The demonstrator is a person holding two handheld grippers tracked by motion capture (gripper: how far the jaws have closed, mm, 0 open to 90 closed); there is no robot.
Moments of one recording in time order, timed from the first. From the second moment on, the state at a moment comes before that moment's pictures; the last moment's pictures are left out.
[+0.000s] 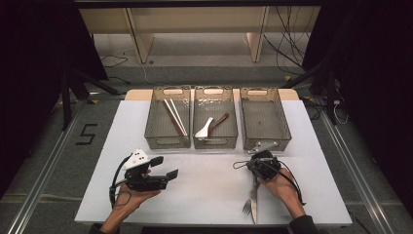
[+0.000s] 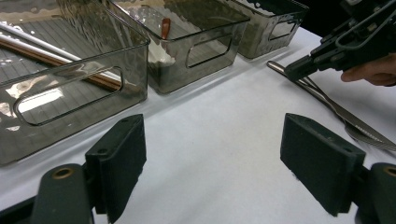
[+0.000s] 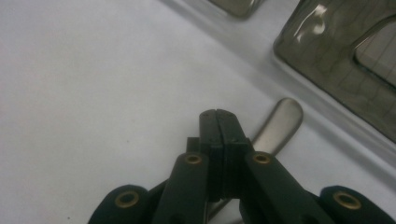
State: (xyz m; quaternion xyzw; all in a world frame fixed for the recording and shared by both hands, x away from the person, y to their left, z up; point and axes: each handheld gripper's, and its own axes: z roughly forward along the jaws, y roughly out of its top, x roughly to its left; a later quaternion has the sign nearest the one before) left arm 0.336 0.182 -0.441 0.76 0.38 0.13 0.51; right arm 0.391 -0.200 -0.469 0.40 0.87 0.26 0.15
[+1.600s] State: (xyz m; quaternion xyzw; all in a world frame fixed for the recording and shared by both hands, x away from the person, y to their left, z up) left arm 0.331 0.185 -0.441 0.76 0.39 0.14 0.50; right arm 0.343 -0.251 -0.460 0.46 0.87 0.15 0.10
